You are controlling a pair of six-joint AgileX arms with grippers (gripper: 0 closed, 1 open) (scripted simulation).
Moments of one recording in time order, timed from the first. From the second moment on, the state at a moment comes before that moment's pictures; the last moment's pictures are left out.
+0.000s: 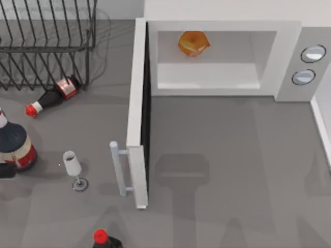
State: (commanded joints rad) left arm 0.01 0.32 0.04 0.28 0.01 0.00; right arm 0.00 0.00 0.00 0.00 0.00 0.00
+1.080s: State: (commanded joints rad) left arm 0.10 0.56 0.04 0.52 0.11 0.01; right arm 0.00 0.00 0.00 0.00 0.00 0.00
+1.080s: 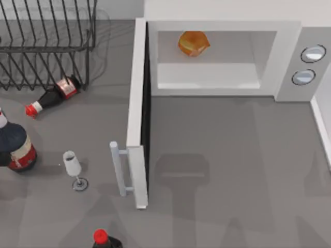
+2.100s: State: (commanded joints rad) left arm -0.24 0.89 0.43 0.05 -0.13 -0.21; right arm 0.00 0.00 0.00 0.00 0.00 0.00
